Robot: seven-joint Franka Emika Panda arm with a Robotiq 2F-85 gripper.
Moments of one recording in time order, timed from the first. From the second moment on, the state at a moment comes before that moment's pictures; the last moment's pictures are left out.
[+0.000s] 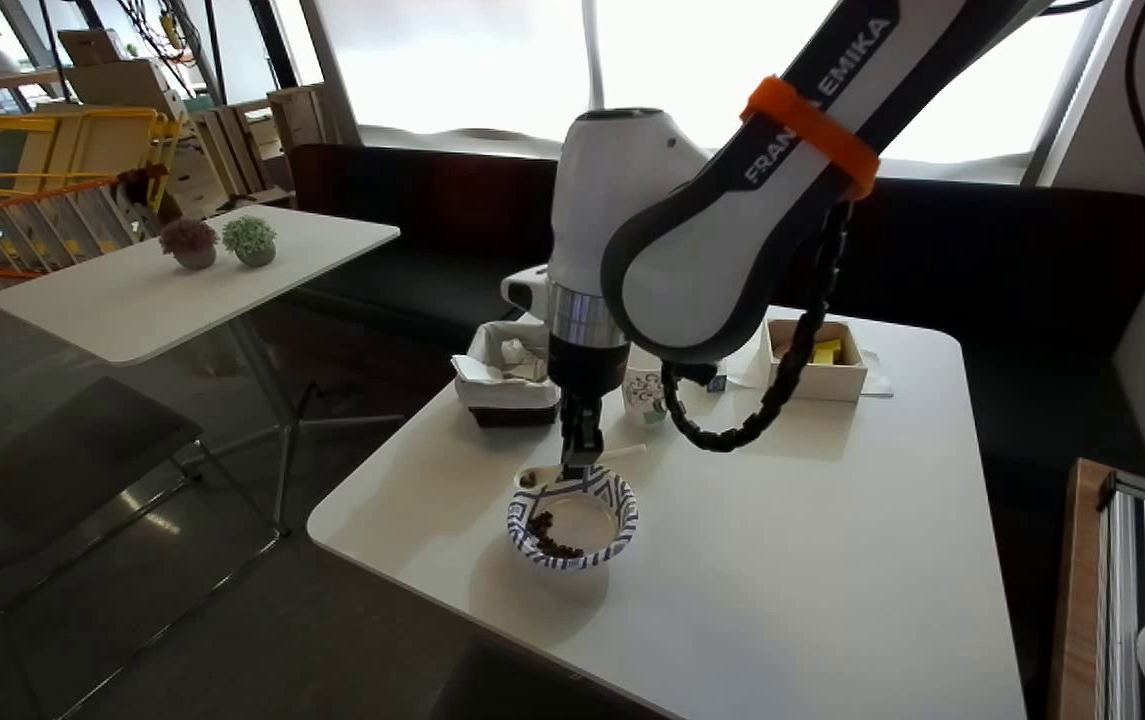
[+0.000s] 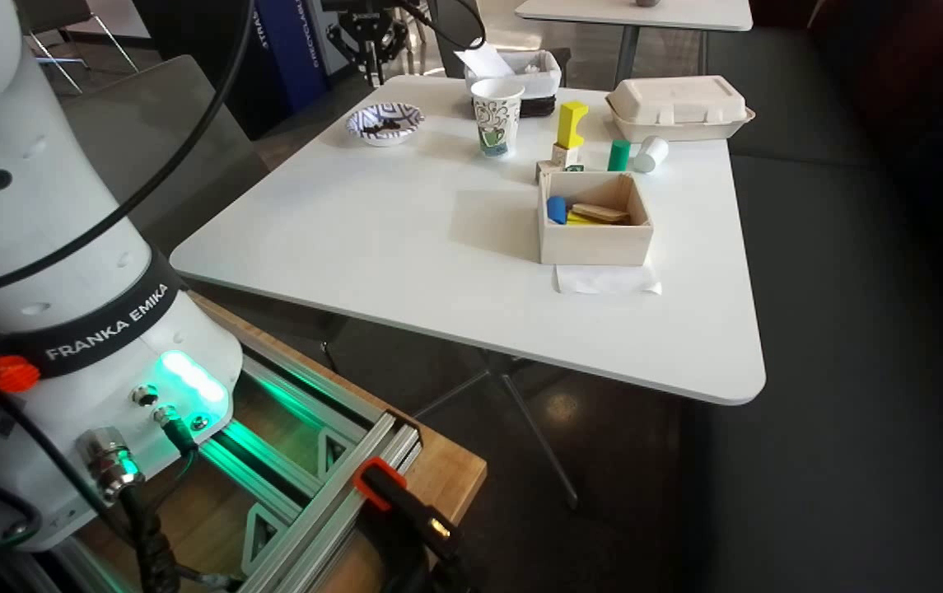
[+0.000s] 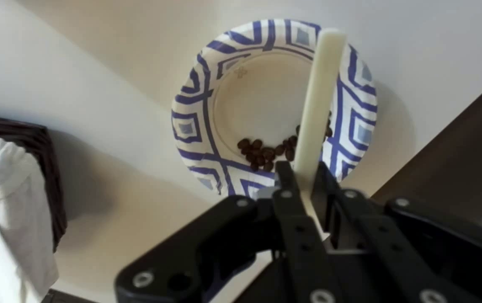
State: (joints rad) arm -0.03 0.27 0.33 -2.26 0.00 2.69 -0.54
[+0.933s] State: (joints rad) arm 0.03 -0.13 0.12 -2.40 -0.13 2.52 -0.09
